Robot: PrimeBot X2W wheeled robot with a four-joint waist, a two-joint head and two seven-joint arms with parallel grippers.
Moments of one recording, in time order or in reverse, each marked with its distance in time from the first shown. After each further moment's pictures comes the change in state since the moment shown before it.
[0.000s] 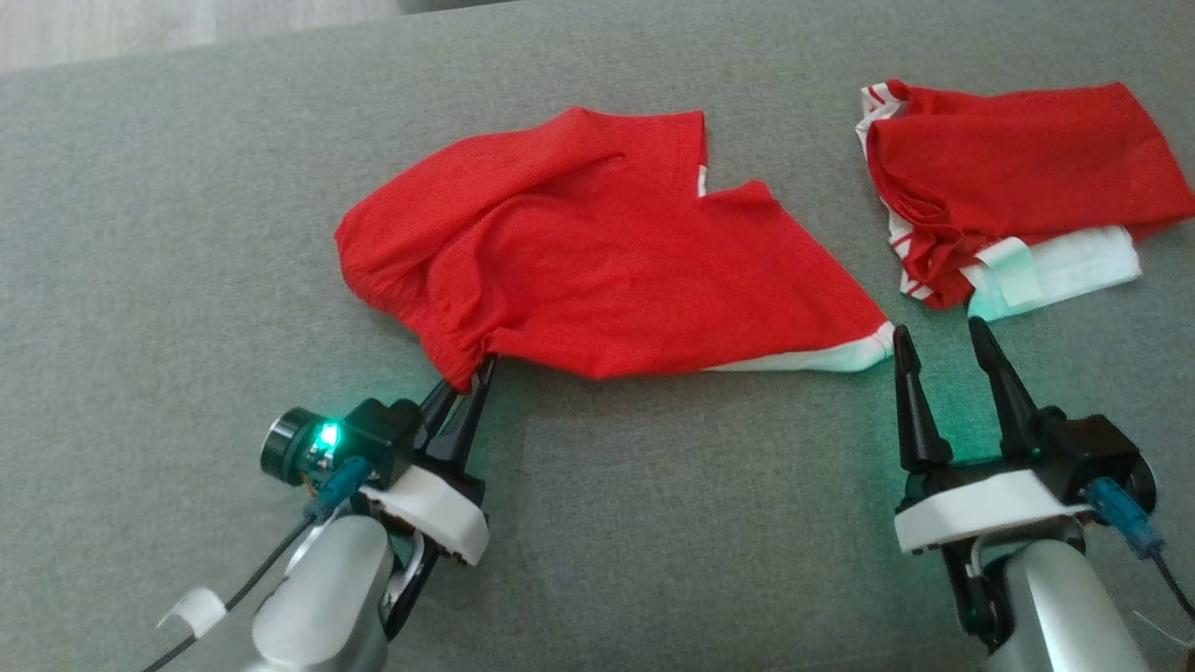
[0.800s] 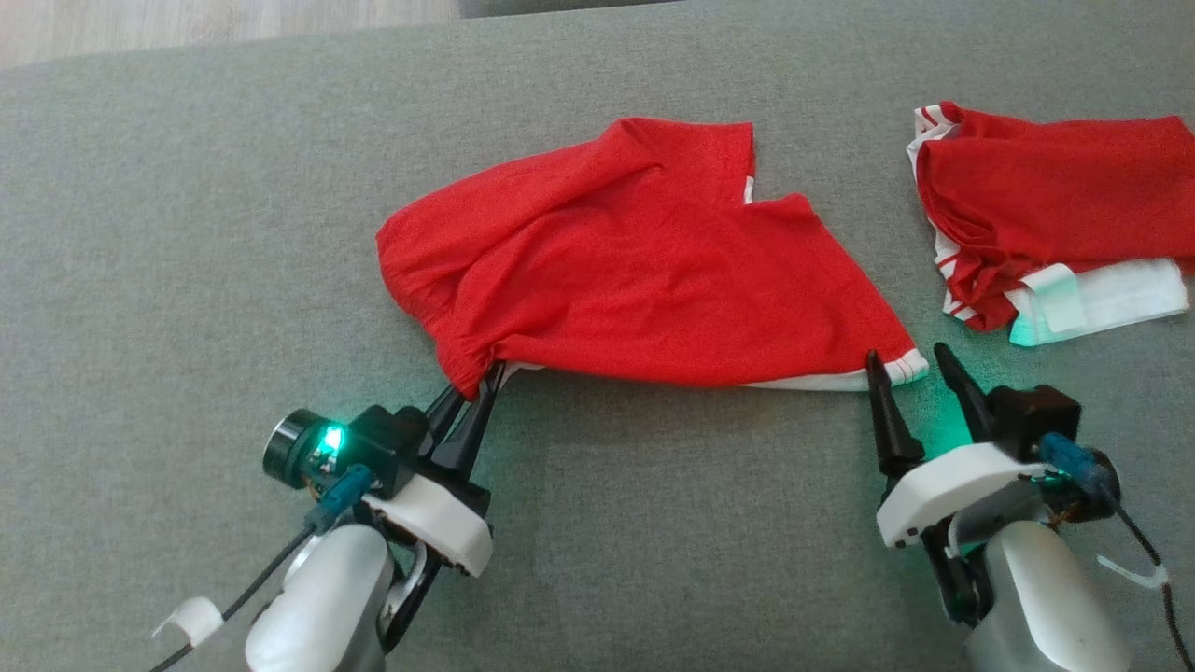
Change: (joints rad) left arm 0.044 0.034 -0.017 -0.120 -0.010 0.009 0.048; right arm -0.097 0.001 -0.004 0.213 0.001 0.000 0.119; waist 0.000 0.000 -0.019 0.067
